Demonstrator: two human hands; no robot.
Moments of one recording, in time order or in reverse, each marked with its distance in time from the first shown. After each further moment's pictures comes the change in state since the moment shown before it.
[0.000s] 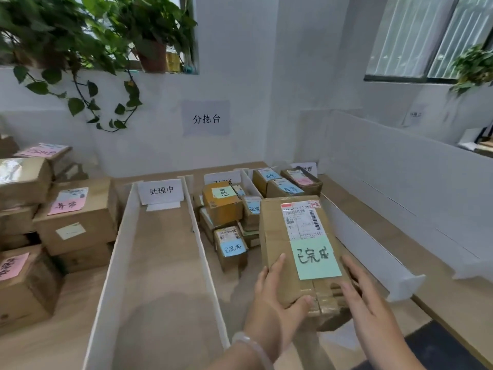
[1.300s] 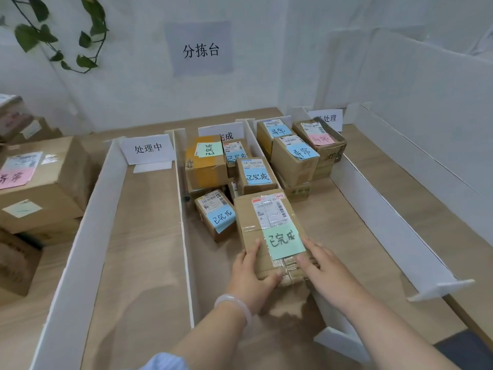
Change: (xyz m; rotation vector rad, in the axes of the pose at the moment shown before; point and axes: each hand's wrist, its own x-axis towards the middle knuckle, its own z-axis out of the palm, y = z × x) left_hand 0.152 -0.092 0.028 0.275 0.022 -0.319; right_hand 0.195 0.105 0.043 -0.414 -0.466 0.095
